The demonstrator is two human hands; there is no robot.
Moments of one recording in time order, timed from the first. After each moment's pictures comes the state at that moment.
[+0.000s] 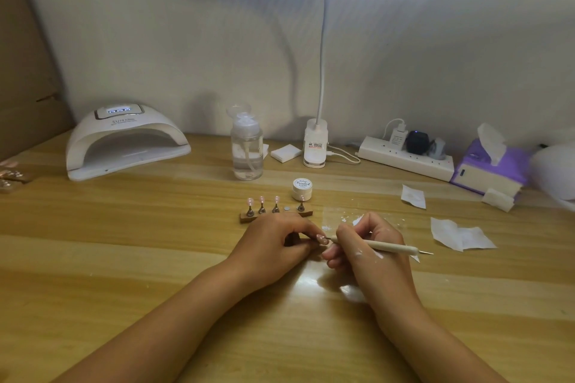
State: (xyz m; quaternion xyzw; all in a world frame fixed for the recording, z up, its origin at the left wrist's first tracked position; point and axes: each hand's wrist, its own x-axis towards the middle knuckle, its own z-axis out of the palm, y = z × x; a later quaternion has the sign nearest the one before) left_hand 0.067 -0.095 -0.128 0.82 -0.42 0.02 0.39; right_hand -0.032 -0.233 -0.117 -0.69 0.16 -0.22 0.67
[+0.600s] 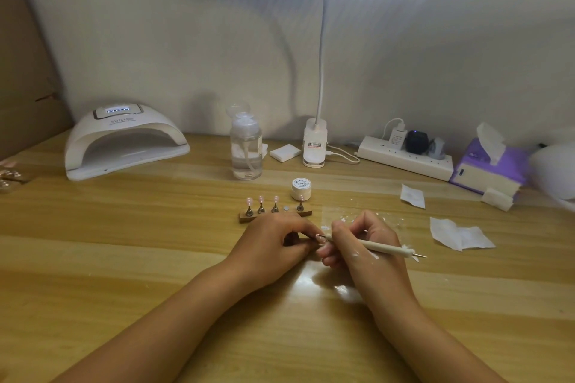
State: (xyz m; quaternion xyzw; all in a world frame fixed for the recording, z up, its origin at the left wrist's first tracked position) left_hand 0.066 -0.095 -0.127 0.82 -0.42 0.02 0.39; right_hand -0.031 -0.233 -0.121 -0.70 0.14 -0.21 0.67
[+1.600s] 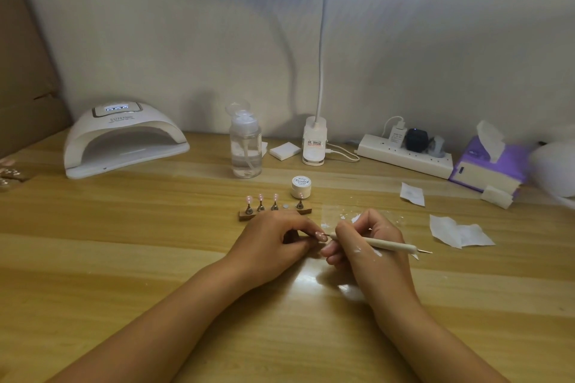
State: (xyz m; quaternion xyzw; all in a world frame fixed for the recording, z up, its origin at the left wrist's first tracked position) left_hand 0.065 -0.095 -0.126 0.82 -0.41 0.02 0.39; right_hand -0.034 -0.231 -0.114 -0.69 0.16 -0.22 0.67
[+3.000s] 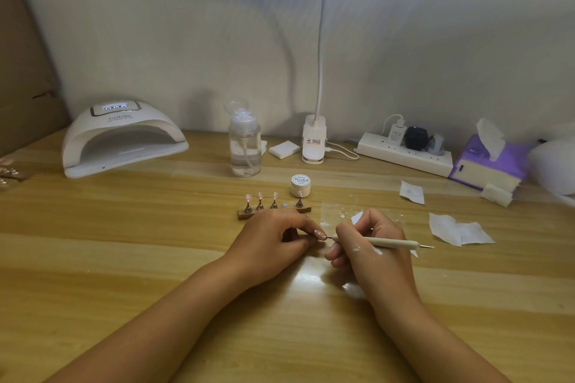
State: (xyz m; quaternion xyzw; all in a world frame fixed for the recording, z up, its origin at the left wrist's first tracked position) left_hand 0.065 -0.095 -0.126 0.82 -0.41 0.00 0.41; right_hand -0.035 -0.232 -0.111 -0.71 0.18 -0.22 0.64
